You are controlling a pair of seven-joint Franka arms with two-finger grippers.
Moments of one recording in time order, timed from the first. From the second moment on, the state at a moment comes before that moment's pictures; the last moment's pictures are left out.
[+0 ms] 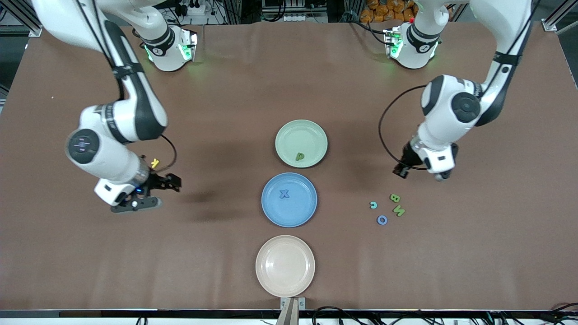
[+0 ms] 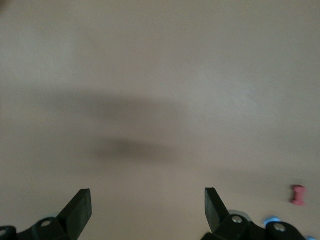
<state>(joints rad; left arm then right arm) 0.00 0.23 -0.34 -2.15 -0.02 2.51 -1.32 0.20 0.37 -0.04 -1.80 0.06 2.19 -0.07</state>
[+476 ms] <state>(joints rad) -0.24 0.35 -0.35 -2.02 0.00 2.51 -1.31 -0.01 0.23 -0.04 -1.95 0.07 2.11 -0.47</state>
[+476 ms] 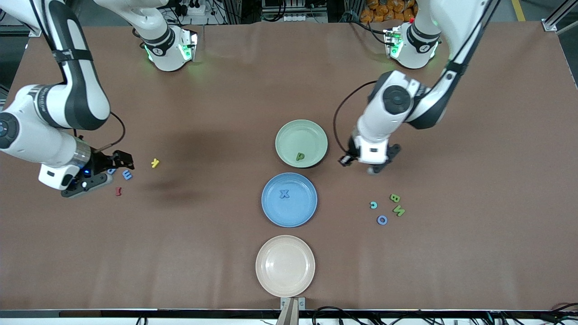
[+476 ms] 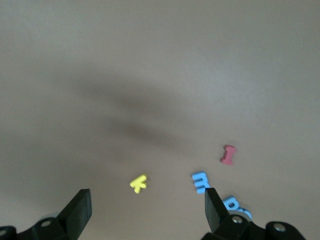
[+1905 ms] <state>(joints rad) -0.41 0.56 -0.30 -1.85 0.19 2.51 -1.33 -0.13 0.37 -0.04 -2.24 0.07 2.64 -0.74</state>
